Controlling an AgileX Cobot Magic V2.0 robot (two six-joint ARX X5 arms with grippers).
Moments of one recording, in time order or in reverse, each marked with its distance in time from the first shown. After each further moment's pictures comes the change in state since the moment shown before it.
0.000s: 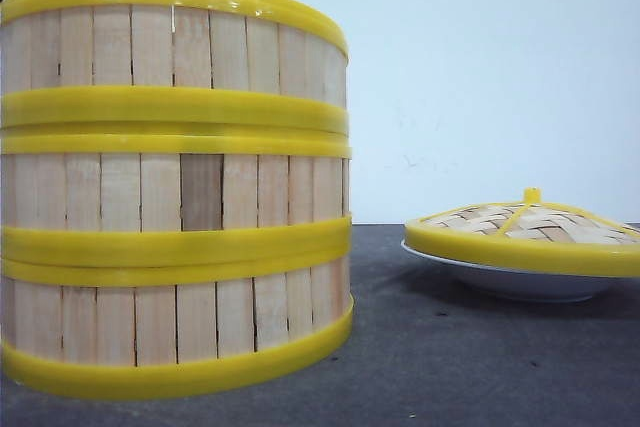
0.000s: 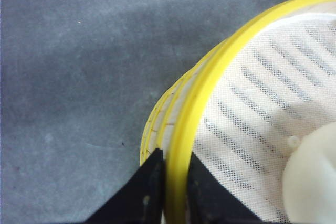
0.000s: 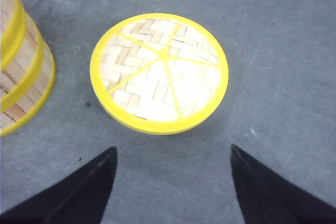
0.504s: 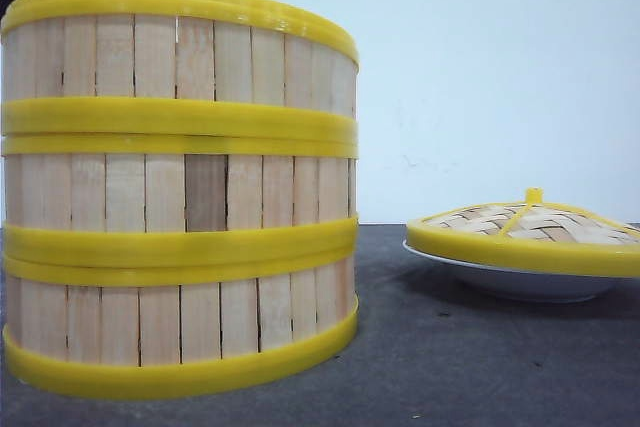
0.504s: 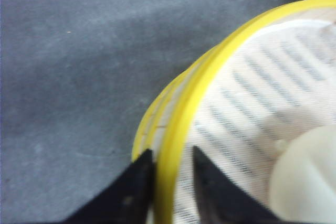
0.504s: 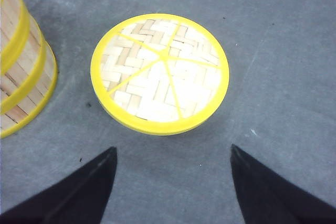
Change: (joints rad) left arm -0.032 0.000 0.000 0.022 0.000 -0.009; right arm 0.000 0.000 0.000 0.000 0.000 0.000
